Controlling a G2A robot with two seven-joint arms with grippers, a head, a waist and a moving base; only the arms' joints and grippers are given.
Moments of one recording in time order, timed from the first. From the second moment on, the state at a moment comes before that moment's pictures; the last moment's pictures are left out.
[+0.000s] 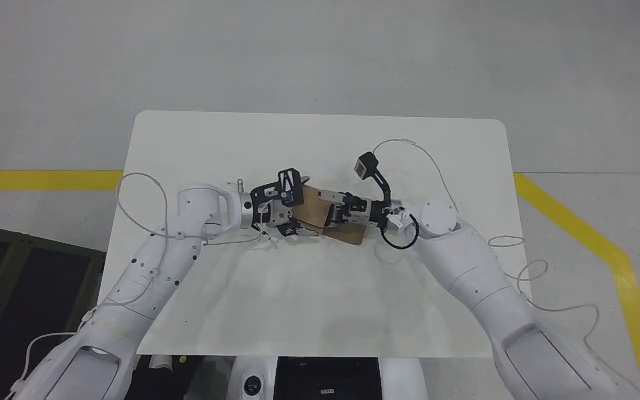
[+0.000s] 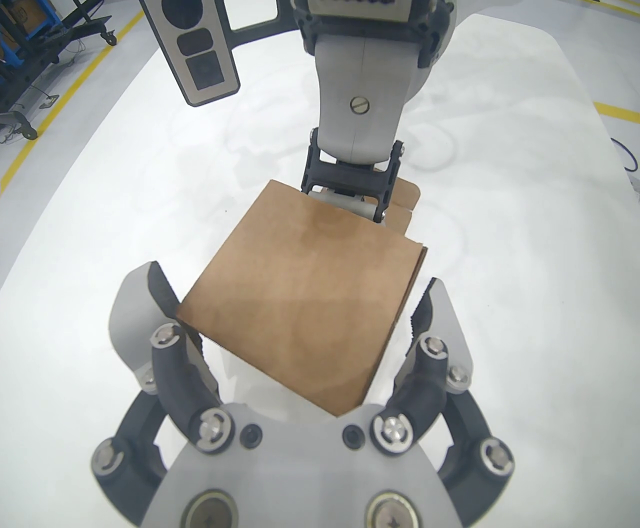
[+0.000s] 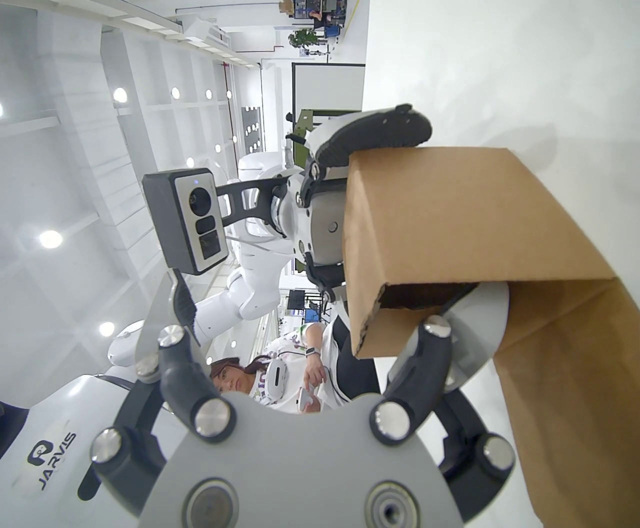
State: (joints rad) left arm 0.85 -1.09 -0.96 -1.29 1.40 -0.94 0.01; right arm -0.71 -1.34 0.81 -0.85 0.60 -0.49 1.06
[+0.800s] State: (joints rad) left arm 0.83 -1.11 -0.95 -1.25 1.30 -0.90 -0.06; right arm -0.83 -1.22 1.04 -1.10 0.42 -0.32 1.20
